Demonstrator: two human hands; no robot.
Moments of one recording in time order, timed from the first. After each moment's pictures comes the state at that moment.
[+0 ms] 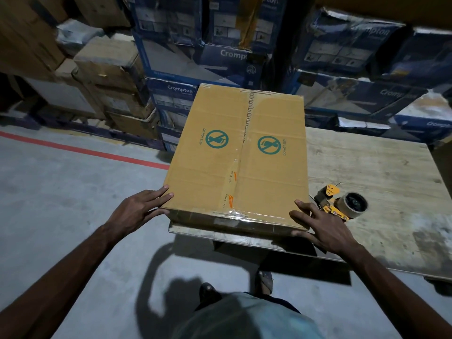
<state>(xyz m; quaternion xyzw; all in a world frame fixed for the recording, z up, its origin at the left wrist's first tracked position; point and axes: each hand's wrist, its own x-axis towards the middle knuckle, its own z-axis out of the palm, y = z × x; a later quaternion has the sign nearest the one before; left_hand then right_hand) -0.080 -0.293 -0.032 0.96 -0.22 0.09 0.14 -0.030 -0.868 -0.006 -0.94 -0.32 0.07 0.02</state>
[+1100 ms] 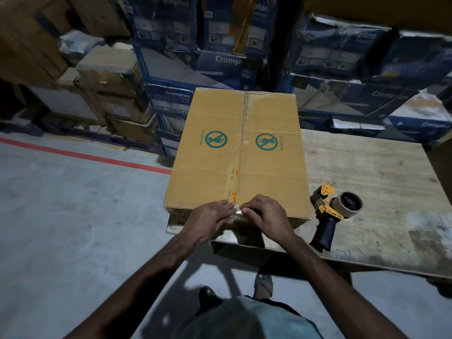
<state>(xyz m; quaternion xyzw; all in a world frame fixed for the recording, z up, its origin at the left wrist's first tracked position) -0.075 -0.495 0.003 0.95 -0.21 -0.01 0.24 -0.037 -0.728 0.011 -0.92 -0.22 0.07 0.31</state>
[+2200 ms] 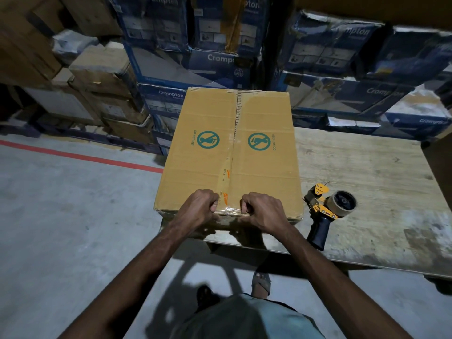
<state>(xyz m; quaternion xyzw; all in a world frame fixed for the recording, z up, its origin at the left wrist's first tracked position) -0.040 -0.510 0.036 0.96 -0.05 -0.15 0.24 -0.012 -0.738 0.018 -0.95 -0.22 0.13 0.19</state>
